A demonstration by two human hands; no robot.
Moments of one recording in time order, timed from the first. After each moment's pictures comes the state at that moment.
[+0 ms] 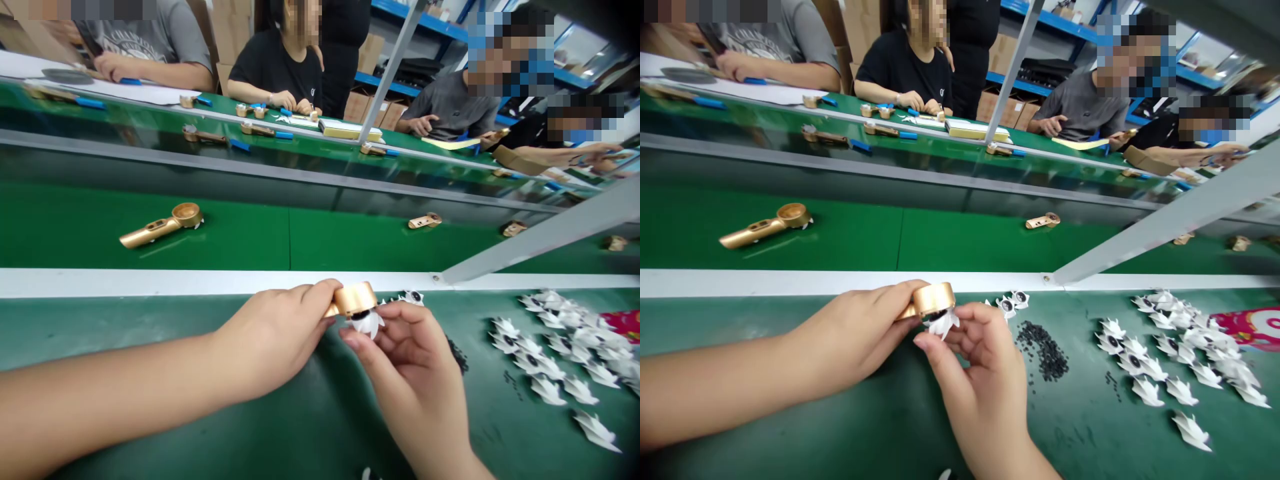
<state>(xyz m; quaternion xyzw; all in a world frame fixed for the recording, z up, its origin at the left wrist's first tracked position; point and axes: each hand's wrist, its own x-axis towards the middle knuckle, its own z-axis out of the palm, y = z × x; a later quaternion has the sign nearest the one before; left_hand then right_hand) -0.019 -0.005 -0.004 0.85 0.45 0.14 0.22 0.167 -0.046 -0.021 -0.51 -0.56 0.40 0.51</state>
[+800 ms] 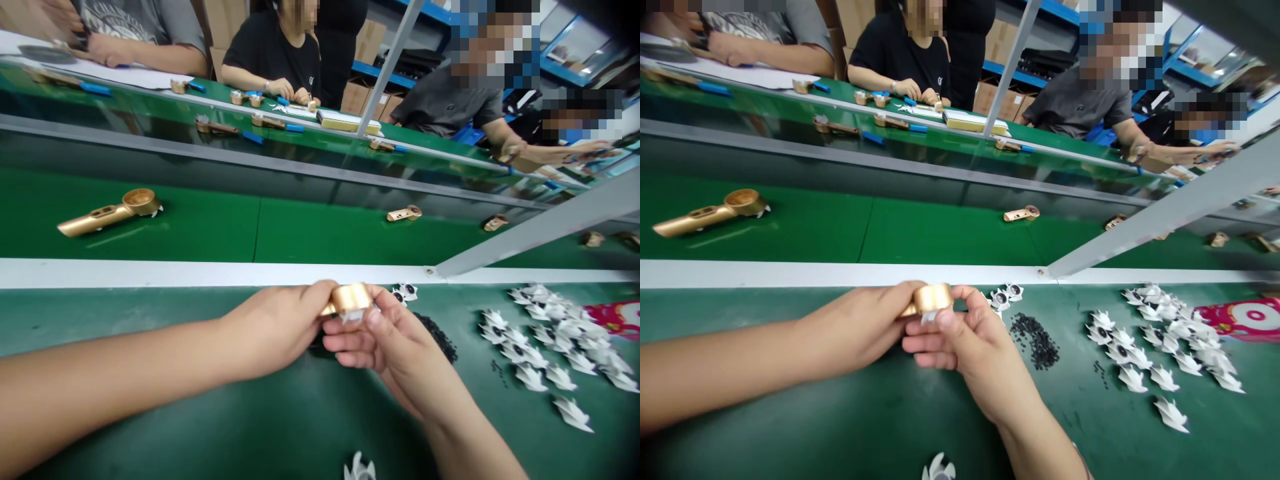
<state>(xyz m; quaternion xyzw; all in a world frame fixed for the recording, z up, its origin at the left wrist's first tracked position) -0.016 0.001 -0.019 0.88 0.41 0.11 0.22 0.187 -0.024 -0.009 -0.45 -0.40 0.71 0.36</state>
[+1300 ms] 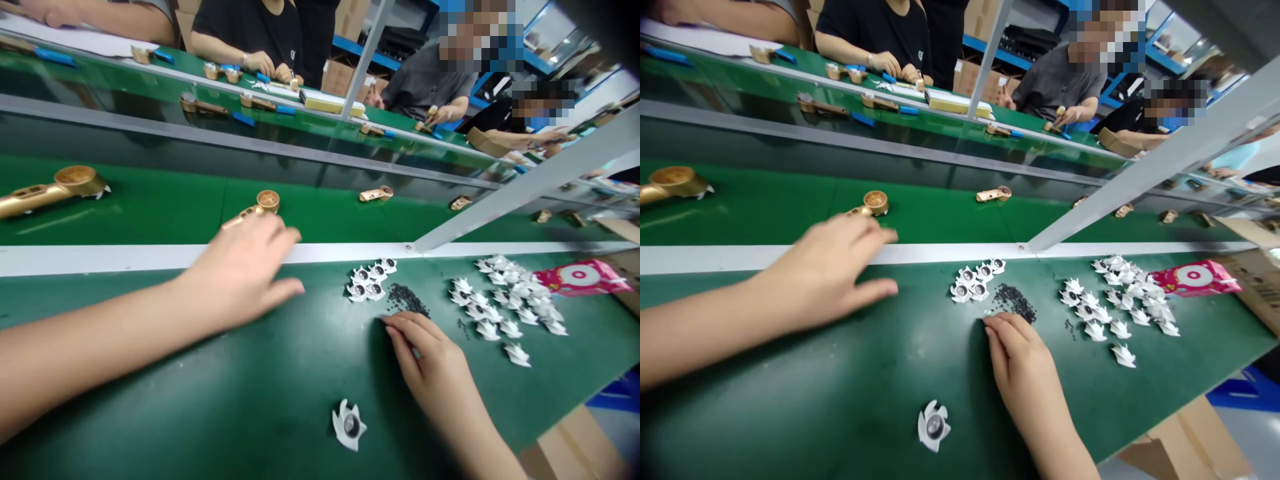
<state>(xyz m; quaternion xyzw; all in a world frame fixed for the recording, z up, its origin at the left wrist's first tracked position) -0.034 0.007 -0.004 0.87 0.48 0.10 0.05 0.272 -0.086 -0.048 -0.60 -0.77 0.05 0.20</state>
